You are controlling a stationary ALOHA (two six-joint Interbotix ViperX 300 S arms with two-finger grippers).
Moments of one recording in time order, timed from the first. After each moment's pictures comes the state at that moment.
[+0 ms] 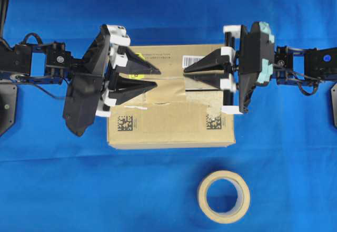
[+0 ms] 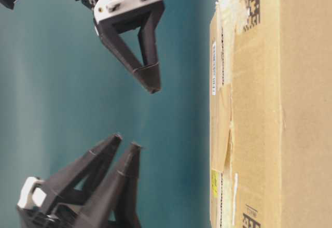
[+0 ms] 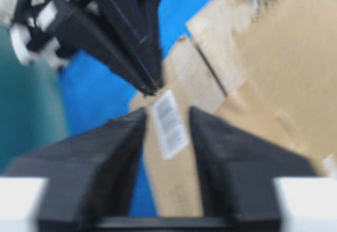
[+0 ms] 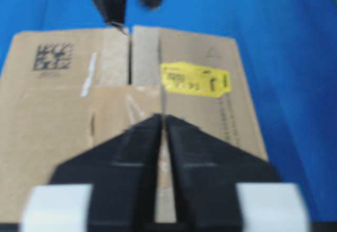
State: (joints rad) left arm 0.03 -0.30 0.75 -0.04 -0.10 0.82; right arm -0.08 -0.19 0.81 0.02 -0.35 0.06
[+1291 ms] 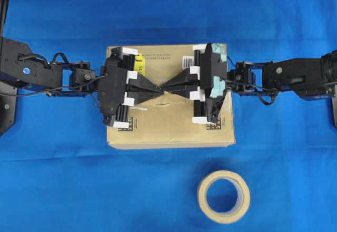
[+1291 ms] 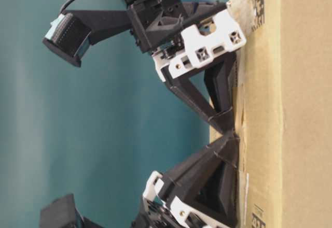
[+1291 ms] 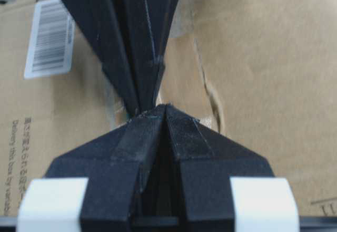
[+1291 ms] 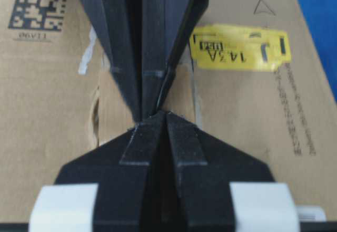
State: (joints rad) left arm 0.03 -0.05 0.85 -0.04 -0.29 0.32; right arm -0.05 0.08 0.71 0.03 -0.34 0.07
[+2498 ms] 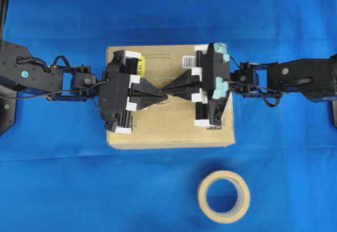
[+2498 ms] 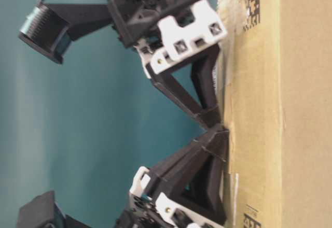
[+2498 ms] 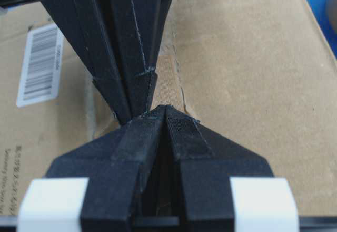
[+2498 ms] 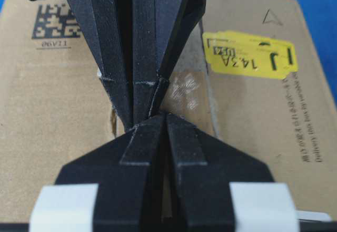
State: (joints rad) left arm -0.01 -0.06 0.81 -0.04 -0.31 0.32; right arm -0.02 0.05 0.69 0.05 -0.35 0.06
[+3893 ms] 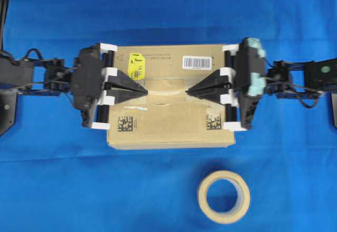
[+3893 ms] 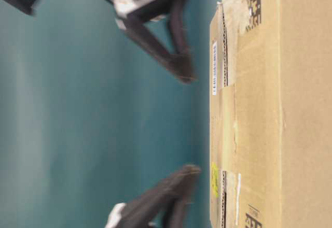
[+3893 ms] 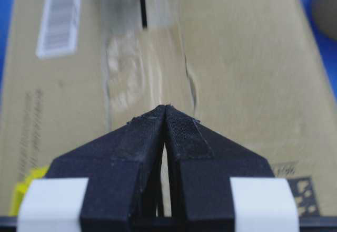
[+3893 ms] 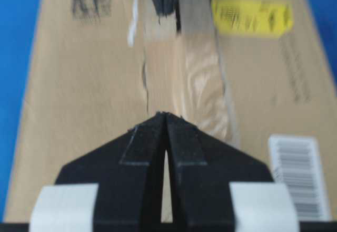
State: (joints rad) left arm 0.00 -0.28 0.89 -0.04 -0.18 0.22; right arm 0.01 -0.21 0.81 0.15 -0.20 0.03
